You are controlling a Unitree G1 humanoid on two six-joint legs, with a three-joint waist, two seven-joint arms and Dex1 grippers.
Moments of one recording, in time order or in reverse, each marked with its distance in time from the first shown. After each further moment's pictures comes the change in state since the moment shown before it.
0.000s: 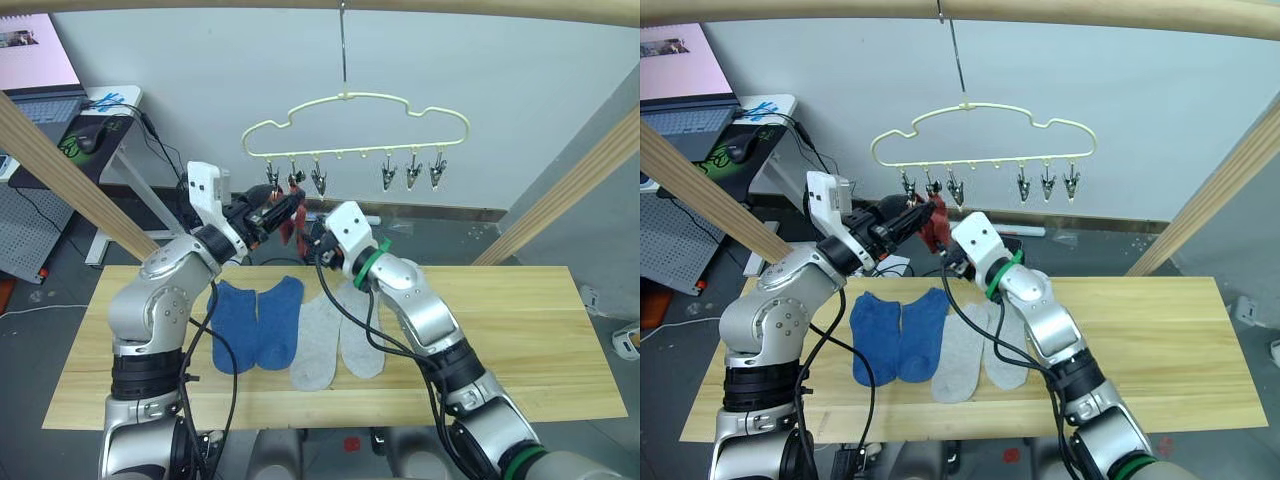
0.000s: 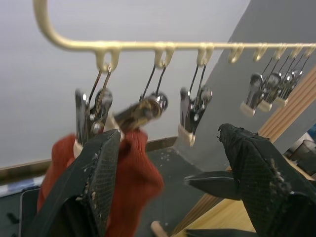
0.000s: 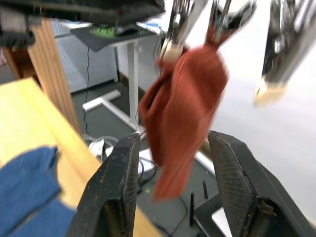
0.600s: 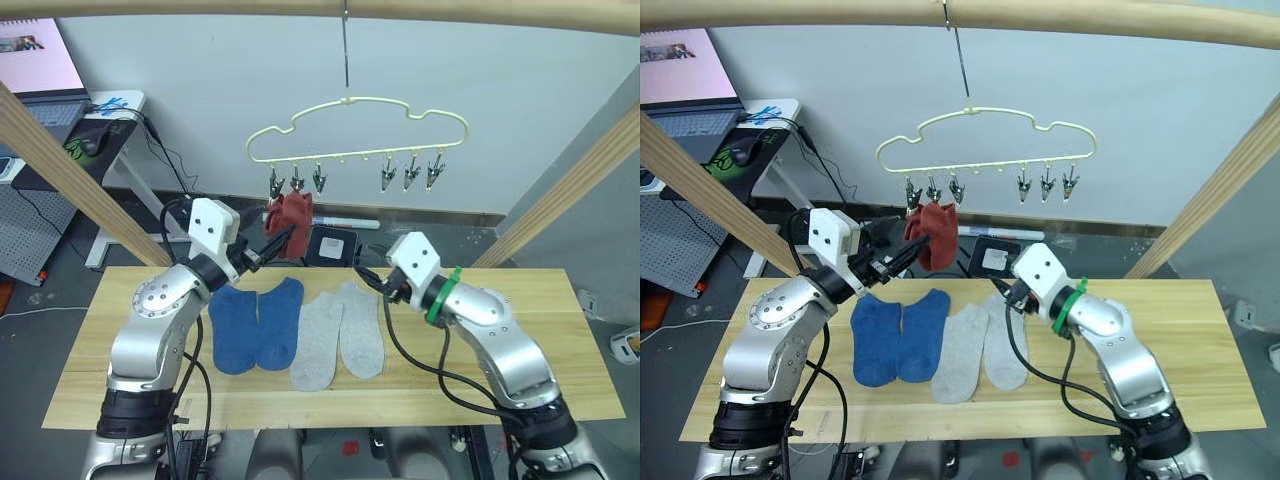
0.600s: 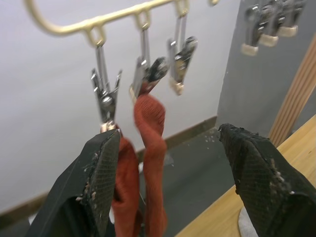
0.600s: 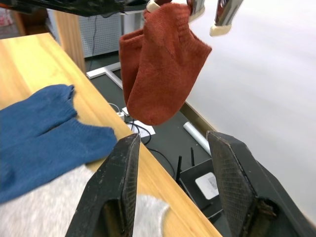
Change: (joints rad) left arm 0.191 0.043 -0.112 -0.066 0.263 -0.351 -0.056; right arm 0.281 -0.348 -0.108 -0.496 0.118 0.159 0.187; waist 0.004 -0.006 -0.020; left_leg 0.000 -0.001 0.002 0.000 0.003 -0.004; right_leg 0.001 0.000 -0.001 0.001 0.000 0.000
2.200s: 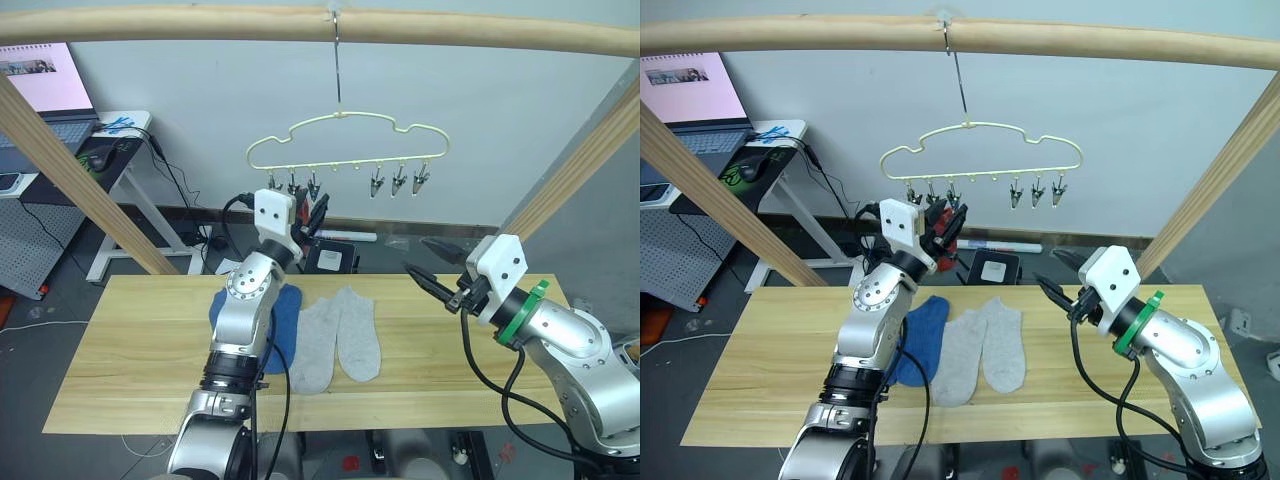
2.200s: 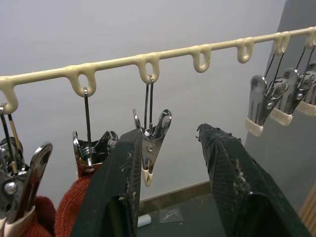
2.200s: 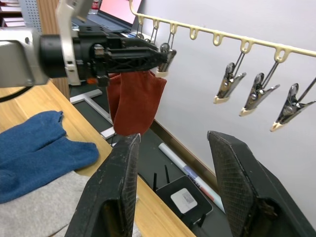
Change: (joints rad) left arm -0.220 -0.351 -0.081 0.394 0.190 -0.262 0.251; right arm 0.185 -0.160 -0.248 -0.251 0.262 0.029 -0.032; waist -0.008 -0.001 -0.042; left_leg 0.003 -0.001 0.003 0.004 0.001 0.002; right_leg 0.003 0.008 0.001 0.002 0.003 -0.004
